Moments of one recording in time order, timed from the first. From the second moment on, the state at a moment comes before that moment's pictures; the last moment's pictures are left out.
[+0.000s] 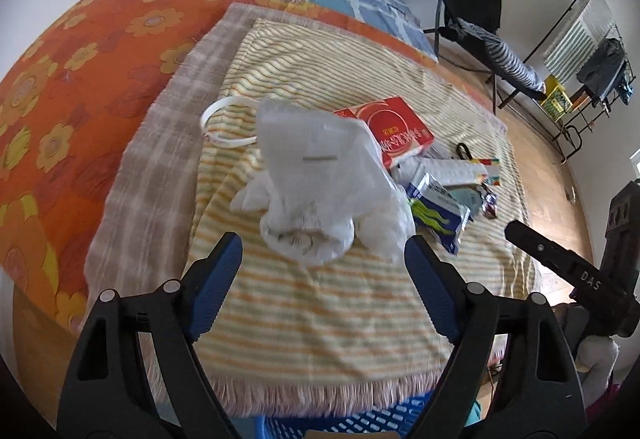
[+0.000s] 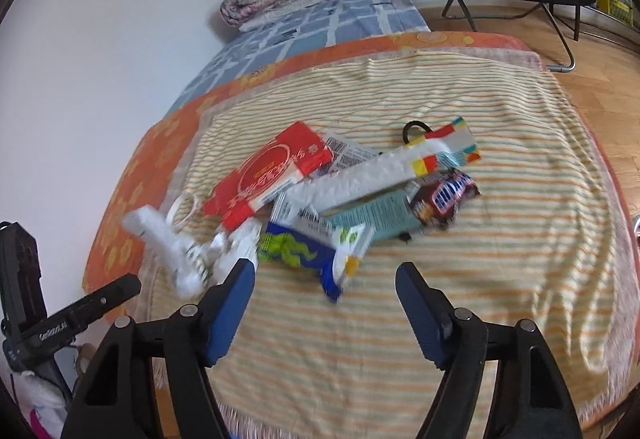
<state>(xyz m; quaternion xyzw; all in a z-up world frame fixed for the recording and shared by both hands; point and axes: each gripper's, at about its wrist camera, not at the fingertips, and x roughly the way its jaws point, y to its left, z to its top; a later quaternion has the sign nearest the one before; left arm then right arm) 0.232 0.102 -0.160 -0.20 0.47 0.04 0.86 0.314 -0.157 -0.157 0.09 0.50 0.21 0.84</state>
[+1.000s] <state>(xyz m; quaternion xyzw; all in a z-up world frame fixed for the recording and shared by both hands) 0.260 0.140 -0.193 -0.26 0.48 0.04 0.84 0.328 -0.098 -0.211 -0.03 0.56 0.27 0.78</state>
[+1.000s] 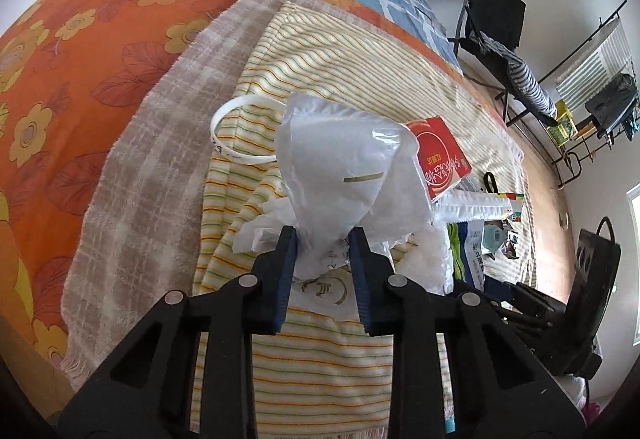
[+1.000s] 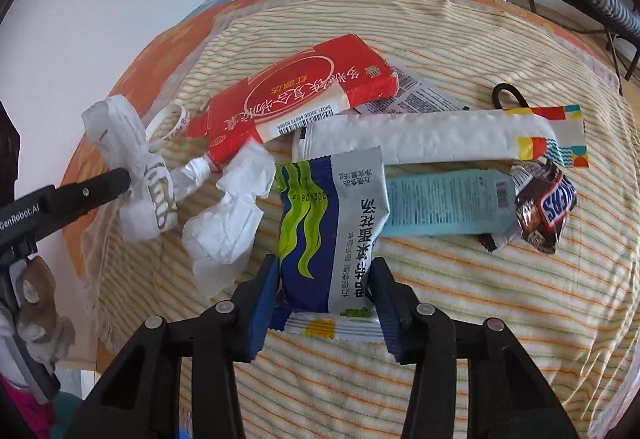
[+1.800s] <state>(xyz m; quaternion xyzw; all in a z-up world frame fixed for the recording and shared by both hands) 0.171 0.103 -0.108 -0.17 0.42 0.01 0.89 0.209 -0.164 -0.115 0.02 0.47 0.28 0.84</state>
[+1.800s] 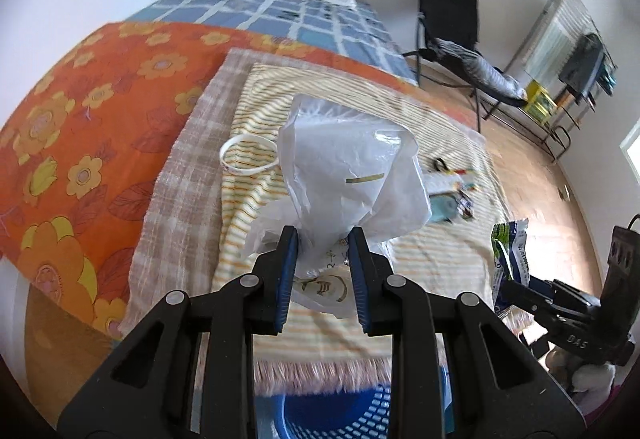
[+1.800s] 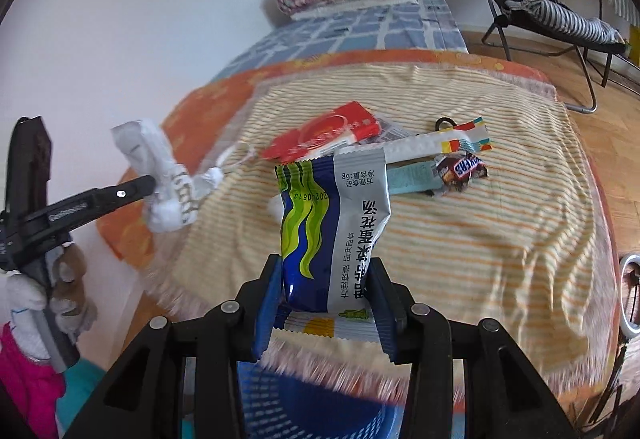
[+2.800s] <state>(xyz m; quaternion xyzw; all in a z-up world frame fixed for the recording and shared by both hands) 0.036 0.034 -0.158 -0.18 0.44 -0.04 0.88 0.058 -0.177 -0.149 0.05 0.48 0.24 0.84</state>
